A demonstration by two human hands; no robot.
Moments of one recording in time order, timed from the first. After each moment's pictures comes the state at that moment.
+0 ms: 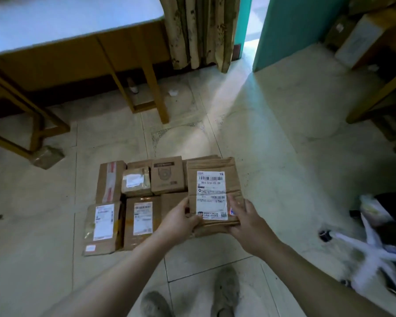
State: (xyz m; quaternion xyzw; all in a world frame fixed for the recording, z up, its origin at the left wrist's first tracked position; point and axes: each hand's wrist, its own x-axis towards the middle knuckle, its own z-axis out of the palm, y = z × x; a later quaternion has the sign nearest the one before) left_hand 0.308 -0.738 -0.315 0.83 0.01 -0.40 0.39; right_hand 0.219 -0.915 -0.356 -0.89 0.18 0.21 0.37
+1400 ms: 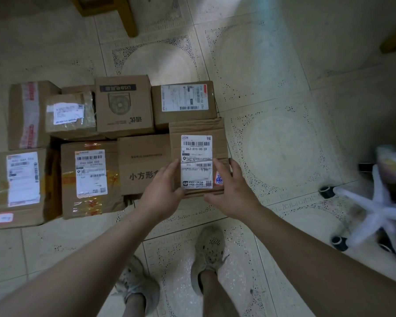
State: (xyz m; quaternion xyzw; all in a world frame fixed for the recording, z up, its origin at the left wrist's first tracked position) left_hand 0.297 -0.749 -0.561 0.89 -0.07 -0.35 0.28; right_hand 0.224 -0.926 -0.577 -0.87 0.20 0.26 0.37
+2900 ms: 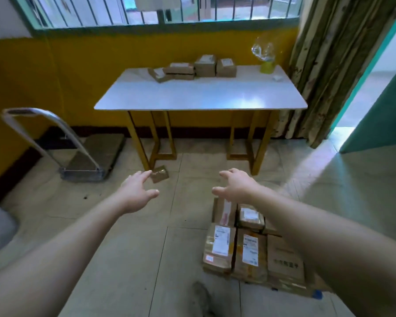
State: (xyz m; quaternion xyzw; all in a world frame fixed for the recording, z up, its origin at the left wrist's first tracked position) left_hand 0.383 -0.212 -0.096 0.96 0.06 -0.13 0.23; right_hand 0.415 -0.488 -0.144 -0.96 0.01 0.16 0.22
